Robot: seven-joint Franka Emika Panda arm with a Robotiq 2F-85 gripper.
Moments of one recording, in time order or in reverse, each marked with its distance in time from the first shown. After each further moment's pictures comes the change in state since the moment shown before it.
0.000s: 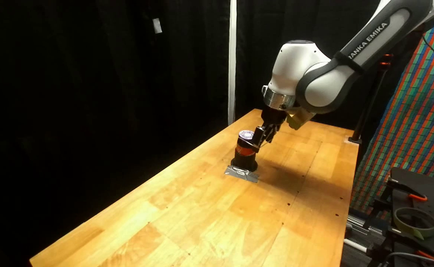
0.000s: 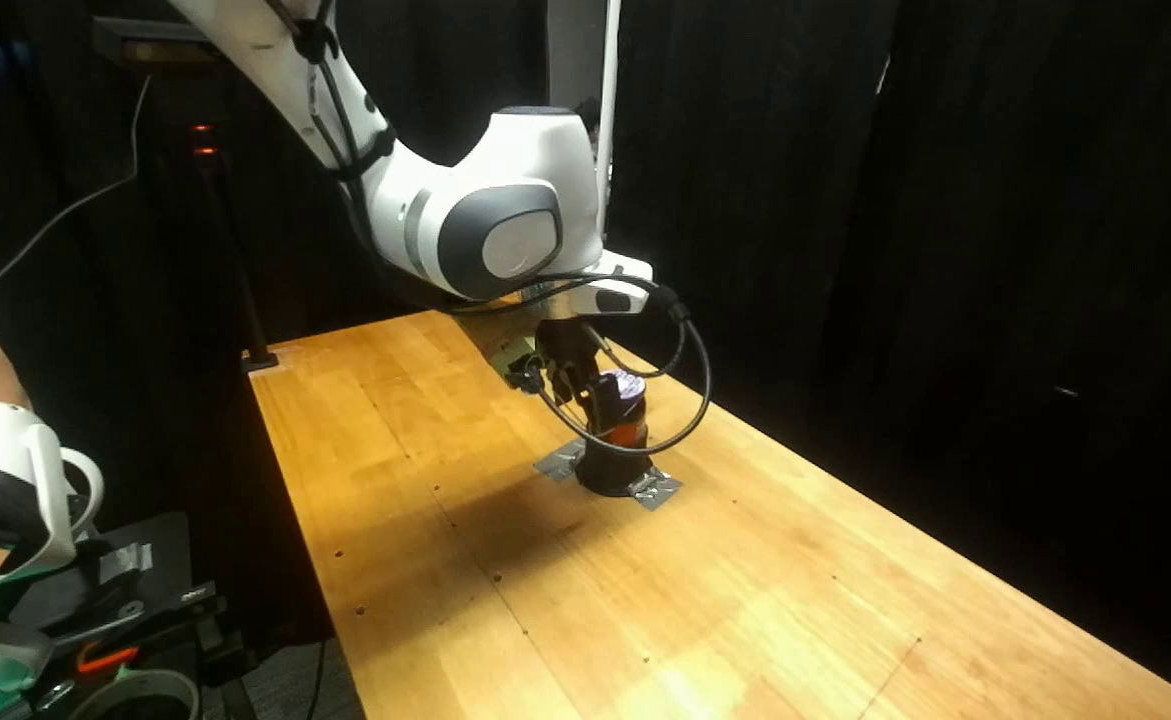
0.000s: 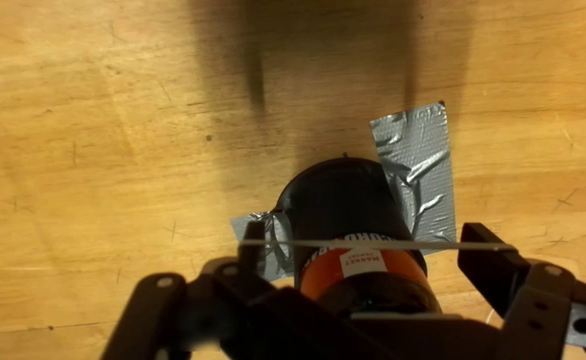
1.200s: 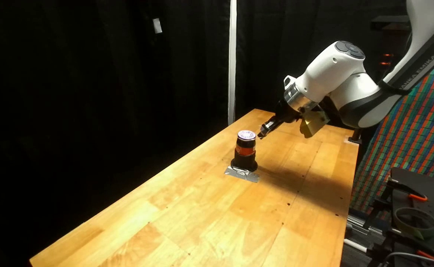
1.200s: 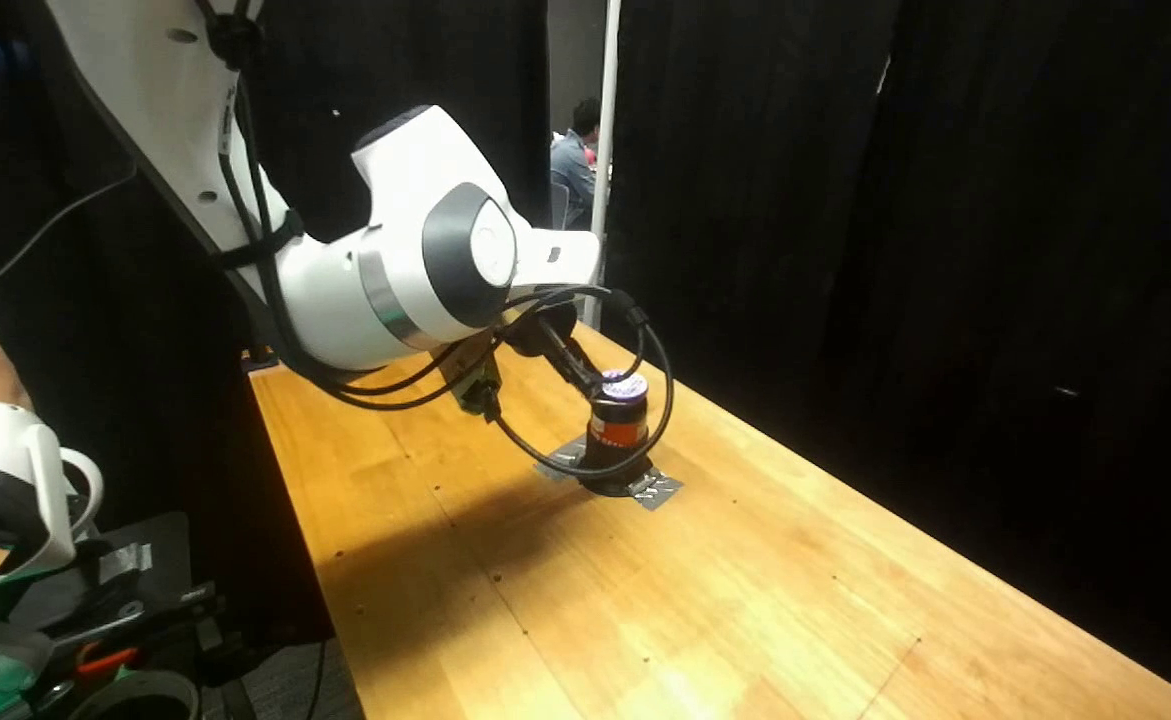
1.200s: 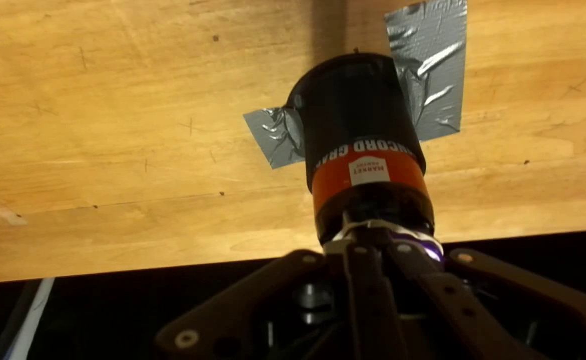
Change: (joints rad) arm 0.489 -0.038 -0.604 -0.198 -0.678 0.541 0.718
